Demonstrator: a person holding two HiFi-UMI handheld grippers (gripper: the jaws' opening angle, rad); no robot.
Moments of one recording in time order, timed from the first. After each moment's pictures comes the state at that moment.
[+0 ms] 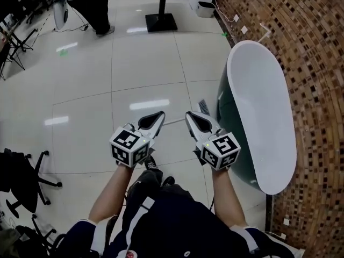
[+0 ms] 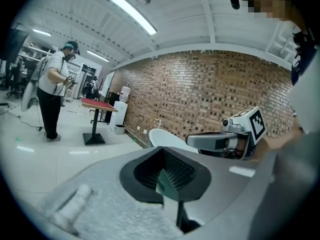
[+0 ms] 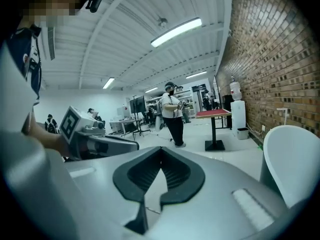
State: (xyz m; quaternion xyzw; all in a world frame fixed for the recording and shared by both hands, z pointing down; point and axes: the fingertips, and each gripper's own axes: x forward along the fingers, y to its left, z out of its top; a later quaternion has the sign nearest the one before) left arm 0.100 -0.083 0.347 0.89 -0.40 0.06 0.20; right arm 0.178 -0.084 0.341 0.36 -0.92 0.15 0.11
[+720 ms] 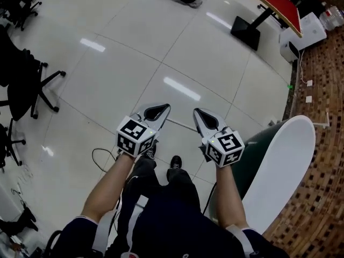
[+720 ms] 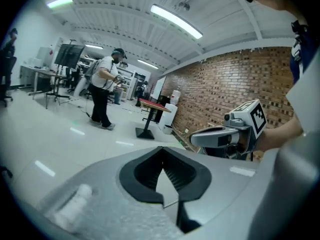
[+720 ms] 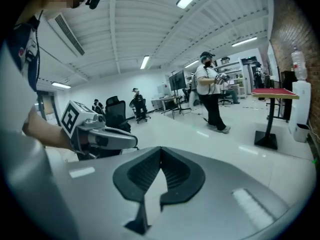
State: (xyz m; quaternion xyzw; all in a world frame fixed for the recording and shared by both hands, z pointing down) left arm -0.077 -0.128 0.447 0.73 -0.63 0.04 0.26; right arm -0.005 -0.174 0.440 0.08 -0.96 0.14 0.22
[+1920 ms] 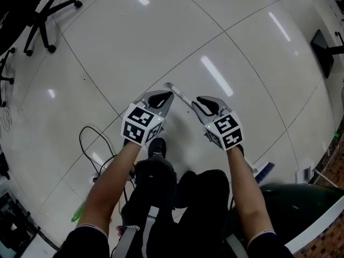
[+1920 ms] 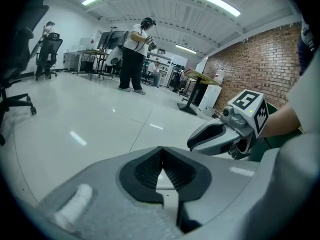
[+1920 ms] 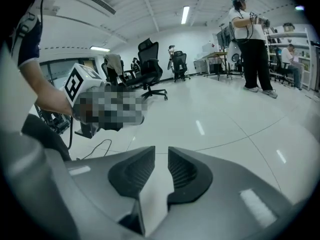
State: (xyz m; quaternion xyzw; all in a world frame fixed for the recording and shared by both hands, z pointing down) left arm -0.222 -0.029 0.927 0.57 -0.75 0.06 0.34; right arm -0.167 -0.079 0.947 -0.21 -0.90 0.04 0.37
